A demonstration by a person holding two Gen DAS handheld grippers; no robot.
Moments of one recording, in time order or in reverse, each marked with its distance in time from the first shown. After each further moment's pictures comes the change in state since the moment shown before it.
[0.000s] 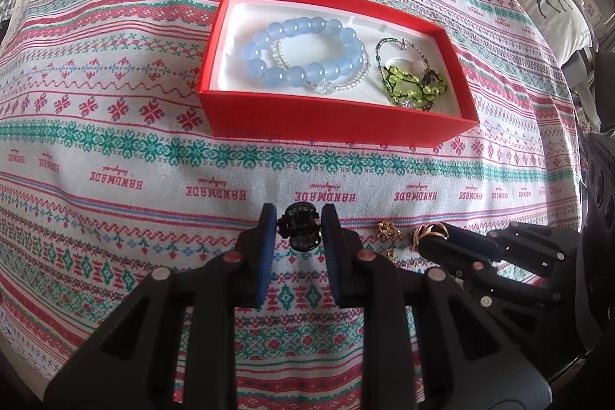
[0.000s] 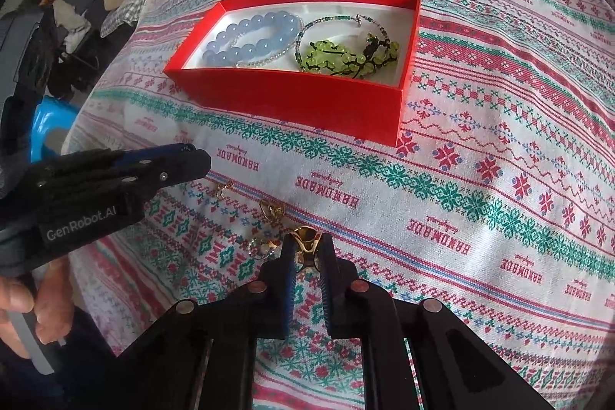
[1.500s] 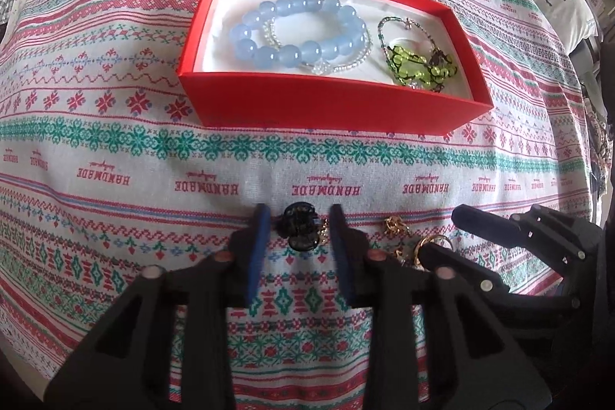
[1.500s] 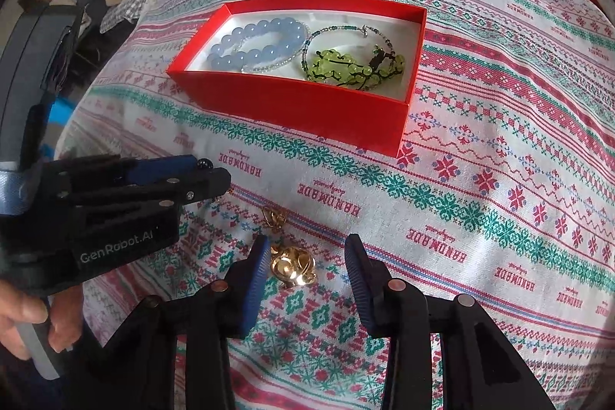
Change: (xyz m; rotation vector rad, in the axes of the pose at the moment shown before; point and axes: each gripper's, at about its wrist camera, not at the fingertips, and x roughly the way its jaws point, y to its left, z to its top) left arm 0.017 -0.008 0.000 0.021 0.026 0.031; right arm 0.004 0.009 0.004 -0.035 -0.012 -0.032
